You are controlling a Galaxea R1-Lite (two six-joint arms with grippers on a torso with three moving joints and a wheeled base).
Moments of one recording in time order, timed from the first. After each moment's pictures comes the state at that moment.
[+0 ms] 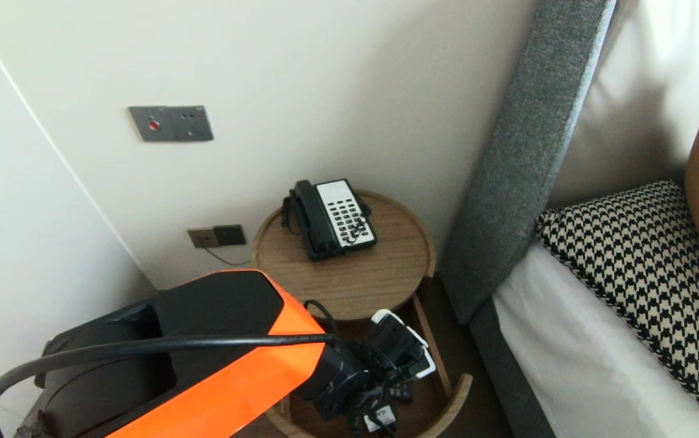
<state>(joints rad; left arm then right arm) -0.96 2.39 -1.32 -0.06 0.23 0.37 -0.02 0.00 0.00 0.01 0.00 -0.01</state>
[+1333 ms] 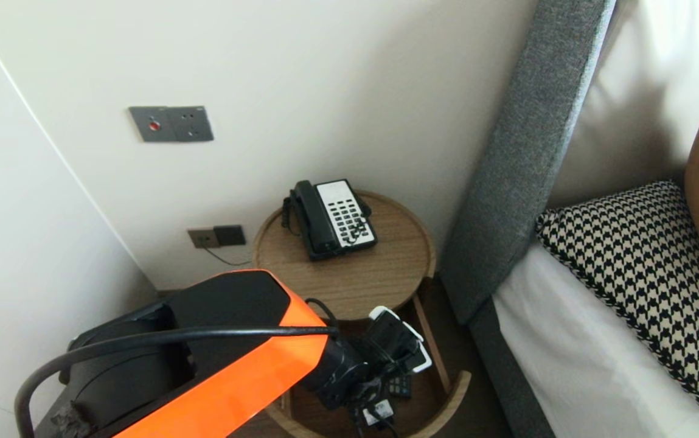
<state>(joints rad) -0.93 2.43 -1.36 -0.04 0.21 0.39 -0.02 0.00 0.00 0.01 0.00 -0.01</state>
